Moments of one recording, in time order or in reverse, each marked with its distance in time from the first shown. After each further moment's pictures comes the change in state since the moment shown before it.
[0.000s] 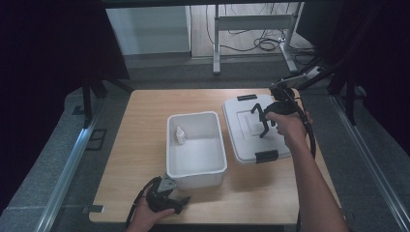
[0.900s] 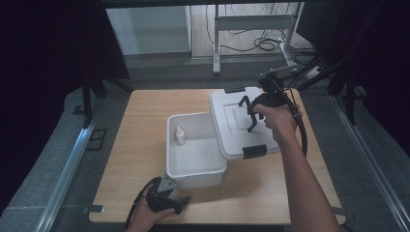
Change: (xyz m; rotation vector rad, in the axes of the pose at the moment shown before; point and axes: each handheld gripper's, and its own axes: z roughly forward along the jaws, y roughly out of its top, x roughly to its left) left arm 0.000 0.000 0.000 -0.001 0.000 0.001; right arm 0.048 0.009 -0.023 -0.023 0.036 -0.008
